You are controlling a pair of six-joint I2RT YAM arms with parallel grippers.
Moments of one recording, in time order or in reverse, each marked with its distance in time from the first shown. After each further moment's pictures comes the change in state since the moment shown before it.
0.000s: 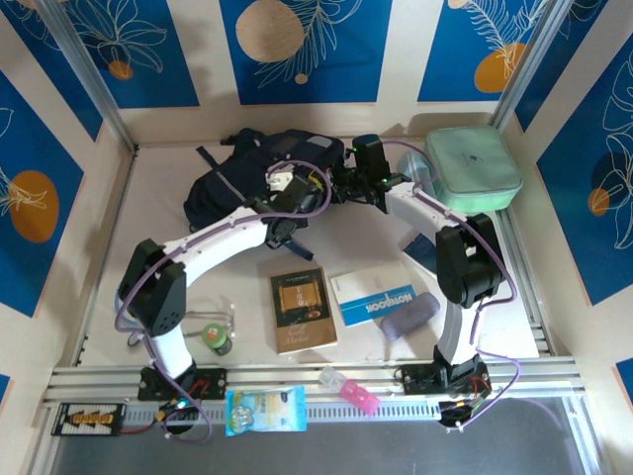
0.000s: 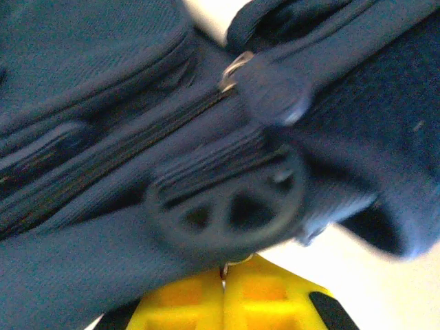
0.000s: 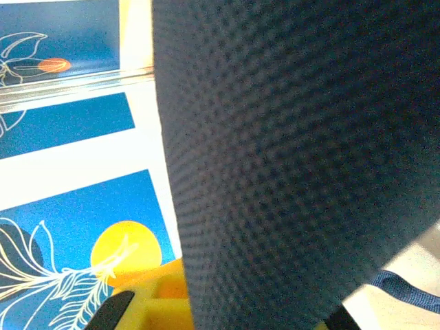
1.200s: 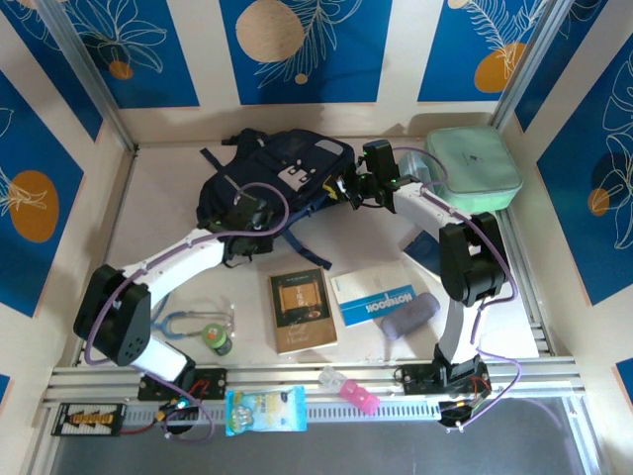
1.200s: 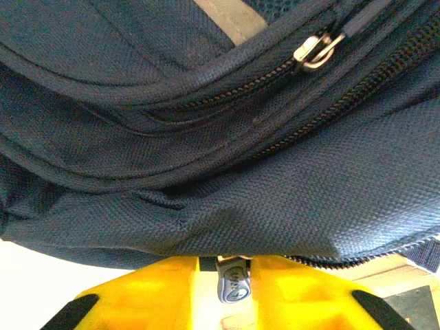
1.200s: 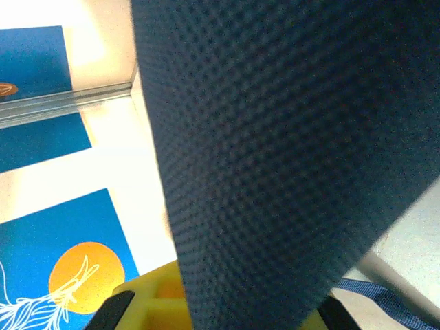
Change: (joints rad) left arm 0.192 -0.237 -0.386 0.132 0.370 0.203; right arm -0.060 0.000 -0.044 -0.089 0.008 -0.087
